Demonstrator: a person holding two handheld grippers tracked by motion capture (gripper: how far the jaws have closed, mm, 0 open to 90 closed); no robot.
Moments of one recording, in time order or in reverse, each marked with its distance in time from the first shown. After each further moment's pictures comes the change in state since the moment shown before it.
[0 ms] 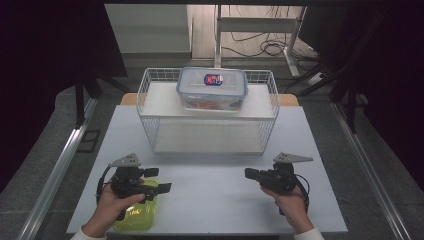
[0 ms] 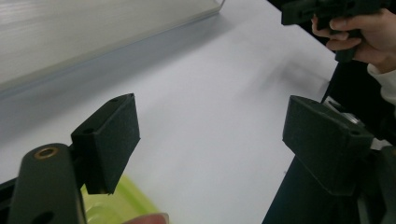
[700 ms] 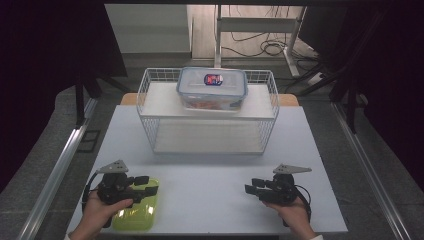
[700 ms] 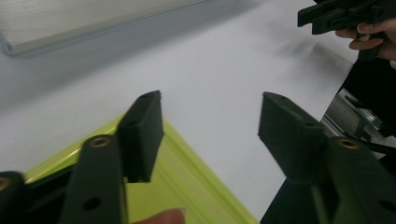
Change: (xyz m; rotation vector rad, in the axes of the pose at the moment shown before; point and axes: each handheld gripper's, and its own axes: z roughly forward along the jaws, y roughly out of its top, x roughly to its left) left arm 0.013 -0.022 -0.022 0.038 0.049 -0.033; right arm -0.007 -0.033 -0.001 0.081 -0.035 0.028
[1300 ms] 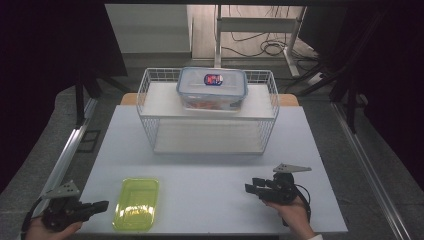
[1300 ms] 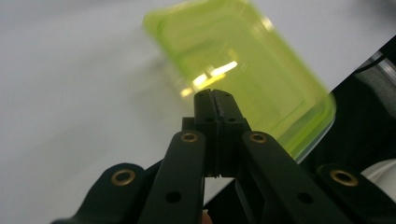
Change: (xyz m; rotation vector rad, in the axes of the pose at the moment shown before) left arm 0.031 -0.078 -0.085 0.102 0.161 -0.061; right arm -0.003 0.001 0.002 0.002 -0.013 0.025
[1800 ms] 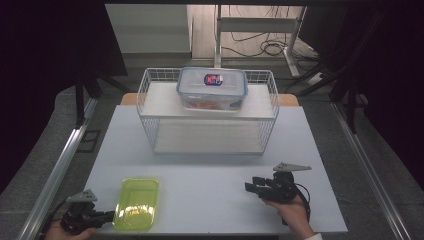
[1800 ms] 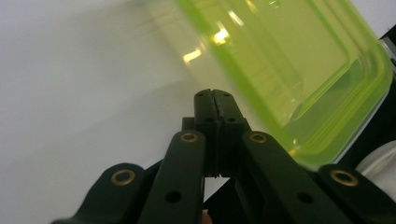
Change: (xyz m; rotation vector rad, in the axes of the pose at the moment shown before) left arm 0.001 -0.012 0.046 0.112 -0.052 -0.021; right arm -0.001 0.002 0.000 -0.004 -0.004 0.008
